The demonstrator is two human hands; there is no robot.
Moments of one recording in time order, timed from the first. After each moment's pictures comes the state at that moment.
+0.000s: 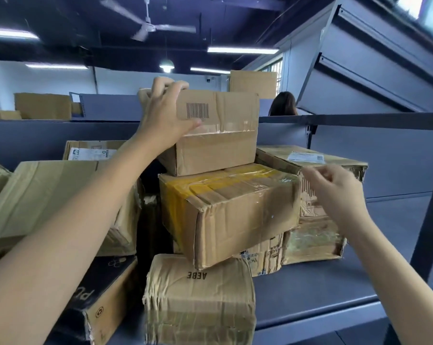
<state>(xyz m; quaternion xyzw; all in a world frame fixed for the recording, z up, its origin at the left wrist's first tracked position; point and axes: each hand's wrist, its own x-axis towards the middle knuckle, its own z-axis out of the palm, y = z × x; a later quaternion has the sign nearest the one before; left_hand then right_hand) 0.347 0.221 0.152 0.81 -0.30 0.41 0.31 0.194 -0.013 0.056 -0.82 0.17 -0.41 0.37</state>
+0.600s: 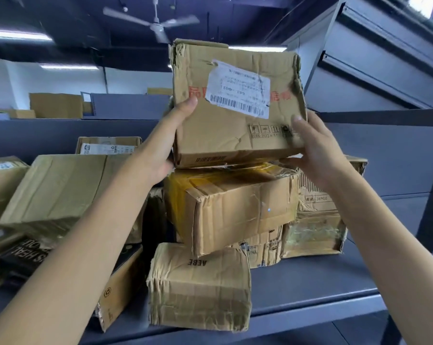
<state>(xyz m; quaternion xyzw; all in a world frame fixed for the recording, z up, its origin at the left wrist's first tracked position) 0.279 0.229 0.126 0.61 -0.28 -0.03 0.74 0.210 0.002 0.110 -0.67 -0.07 -0.31 0.67</state>
